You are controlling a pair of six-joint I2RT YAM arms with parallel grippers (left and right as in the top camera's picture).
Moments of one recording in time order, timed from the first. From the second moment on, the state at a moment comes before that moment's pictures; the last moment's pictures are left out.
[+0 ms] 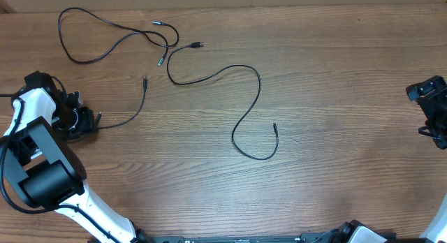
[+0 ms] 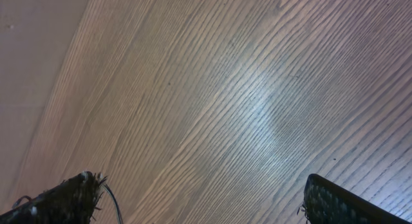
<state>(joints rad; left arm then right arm) 0.54 2.08 1.43 -0.91 0.03 0.24 -0.61 1.34 1.35 -1.06 -0.26 0.45</state>
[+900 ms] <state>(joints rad) 0.54 2.06 1.78 -1.22 0.33 0.18 -0.61 1.34 1.35 -1.06 -0.26 0.45</state>
